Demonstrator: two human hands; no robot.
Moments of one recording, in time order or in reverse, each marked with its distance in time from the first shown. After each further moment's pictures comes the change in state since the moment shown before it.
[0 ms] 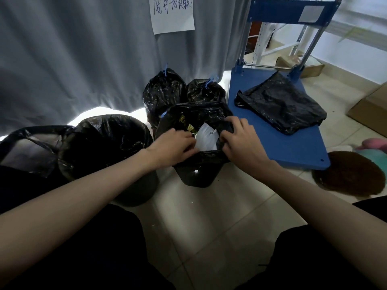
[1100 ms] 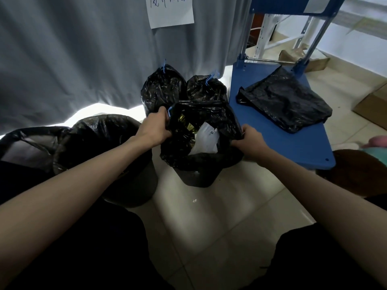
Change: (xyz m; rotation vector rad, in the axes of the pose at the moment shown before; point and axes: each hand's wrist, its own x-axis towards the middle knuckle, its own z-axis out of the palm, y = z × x) left_hand 0.019 -0.054 -0.002 -0.372 -0.007 -0.736; right_hand 0.023 0.035 0.033 0.798 -0.257 0.717
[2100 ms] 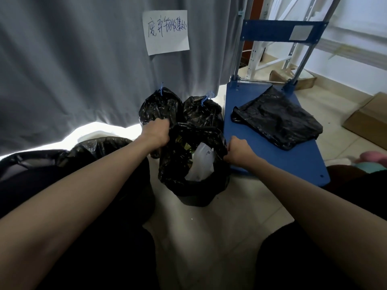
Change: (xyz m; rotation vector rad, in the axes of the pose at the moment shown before) left_hand 0.056 0.019 -0.018 0.356 -0.028 0.033; right_hand 0.021 -0.040 -0.003 -0.342 -0.085 -0.016
